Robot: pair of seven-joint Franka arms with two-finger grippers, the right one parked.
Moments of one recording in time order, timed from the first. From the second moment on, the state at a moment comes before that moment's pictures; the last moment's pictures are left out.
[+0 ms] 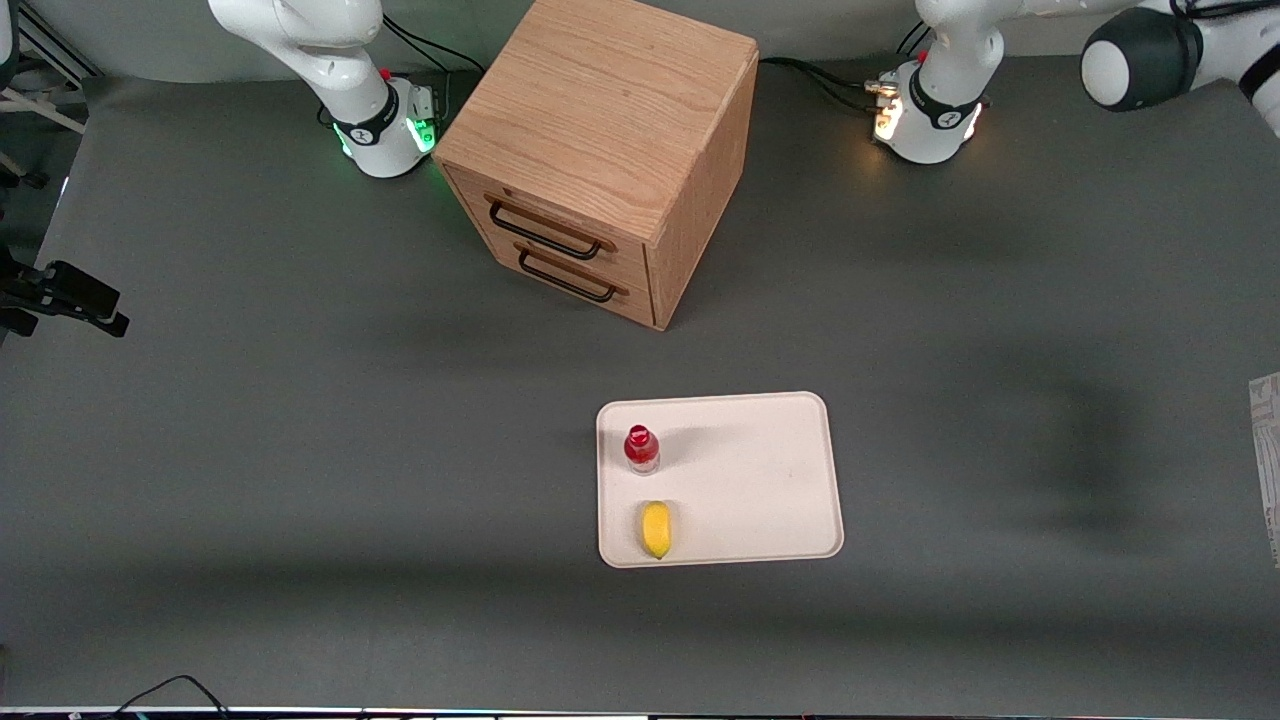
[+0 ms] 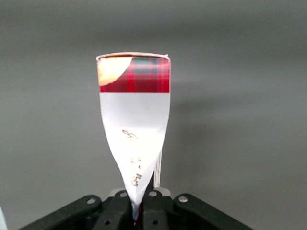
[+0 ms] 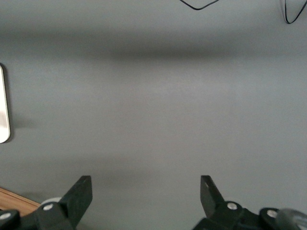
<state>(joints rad) 0.15 0.76 0.26 -0.87 -0.13 1.59 0.41</state>
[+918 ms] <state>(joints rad) 0.08 0.60 -0.57 -1.15 0.26 1.63 -0.63</state>
